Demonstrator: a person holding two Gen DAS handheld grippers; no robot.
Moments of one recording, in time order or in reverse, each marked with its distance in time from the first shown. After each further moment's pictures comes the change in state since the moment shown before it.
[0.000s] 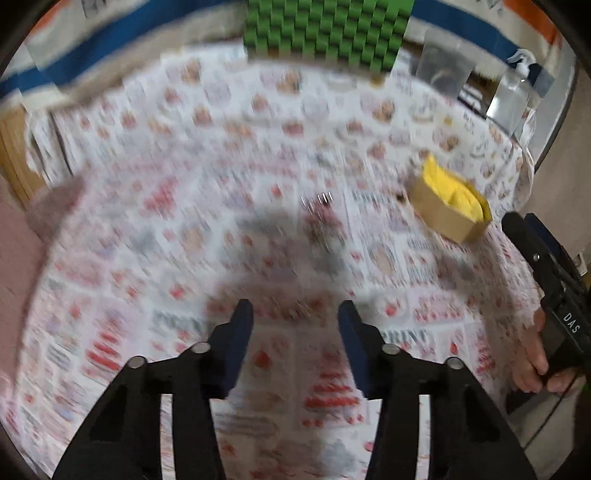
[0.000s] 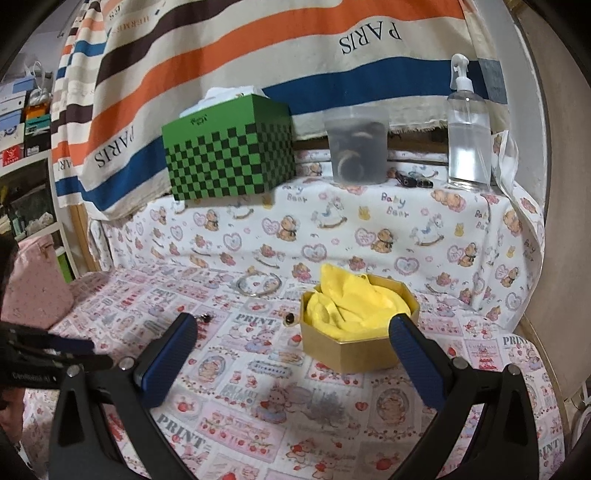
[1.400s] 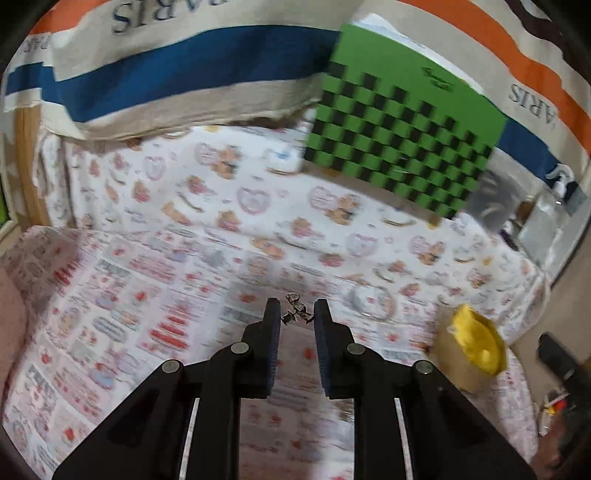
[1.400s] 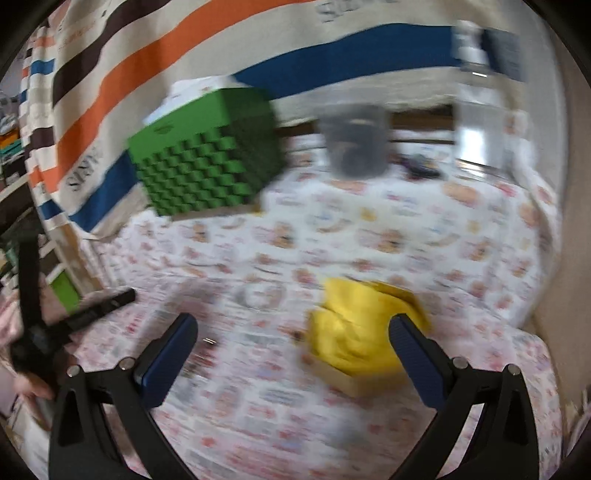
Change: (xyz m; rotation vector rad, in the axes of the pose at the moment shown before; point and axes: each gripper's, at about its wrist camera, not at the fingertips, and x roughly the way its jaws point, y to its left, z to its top) left arm 0.010 0.056 0.098 -0.156 -0.326 0.006; right arm 0.036 0.000 0.062 0.122 0.135 0.024
